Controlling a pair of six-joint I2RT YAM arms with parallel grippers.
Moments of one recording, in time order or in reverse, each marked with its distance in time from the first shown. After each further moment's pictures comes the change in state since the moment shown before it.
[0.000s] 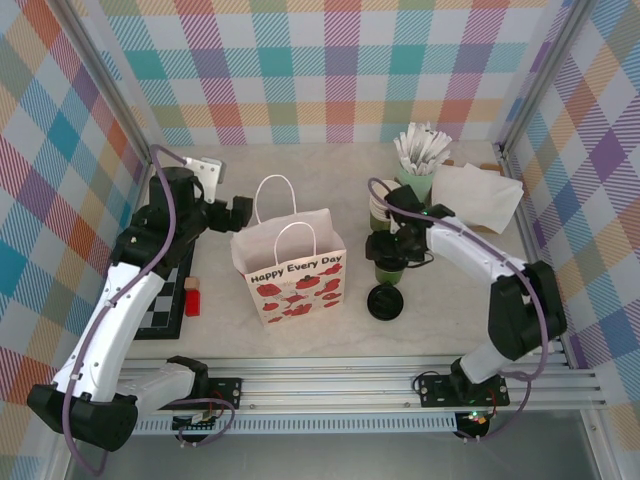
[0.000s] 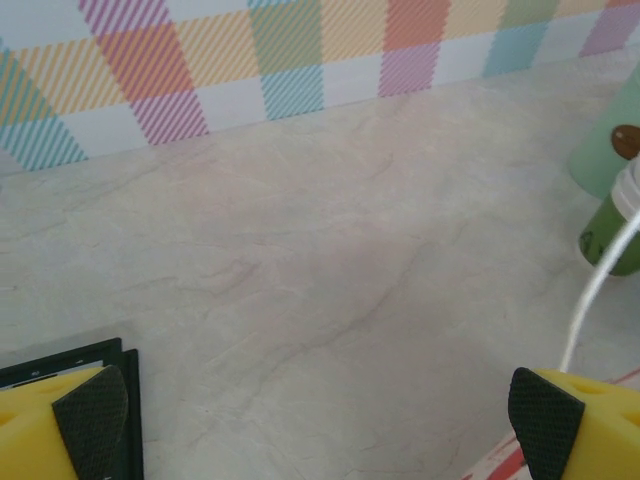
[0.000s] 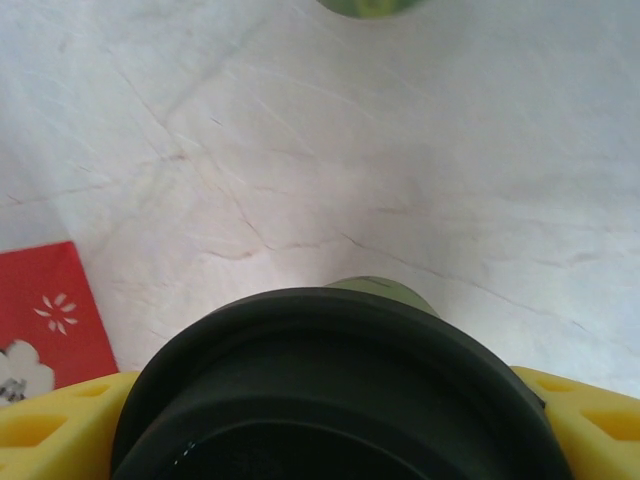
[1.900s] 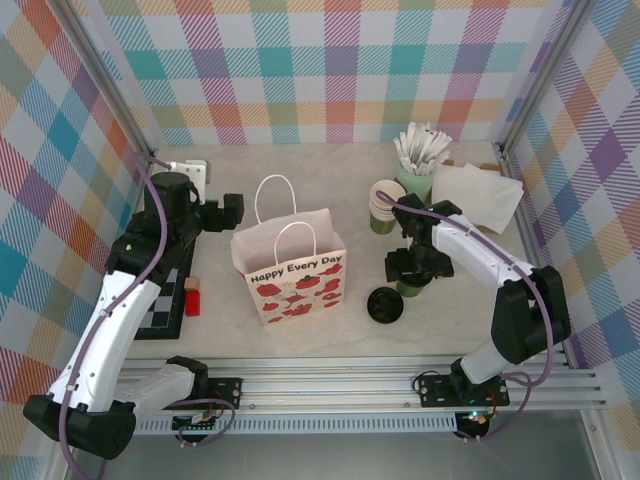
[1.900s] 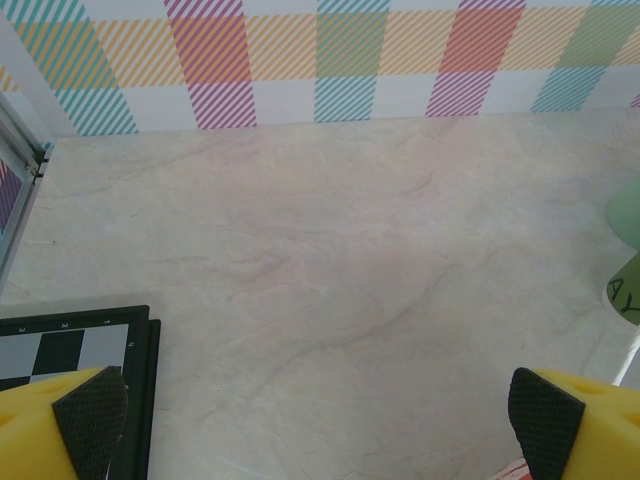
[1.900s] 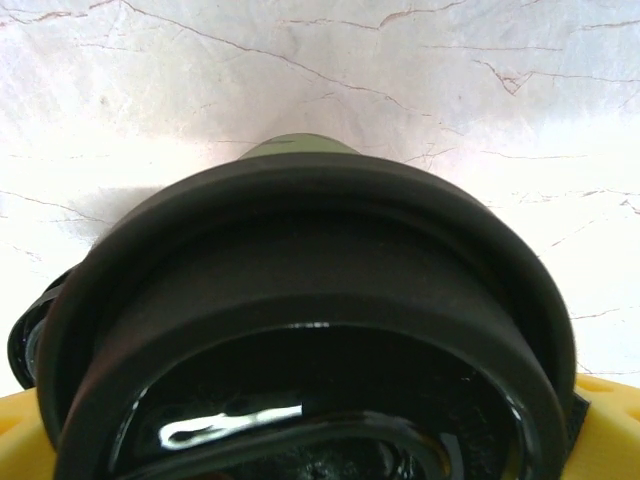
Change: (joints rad) left arm 0.001 -0.045 -0.019 -0.013 -0.084 -0.122; right arm -0.008 0.006 0.066 -0.395 0.128 -0.052
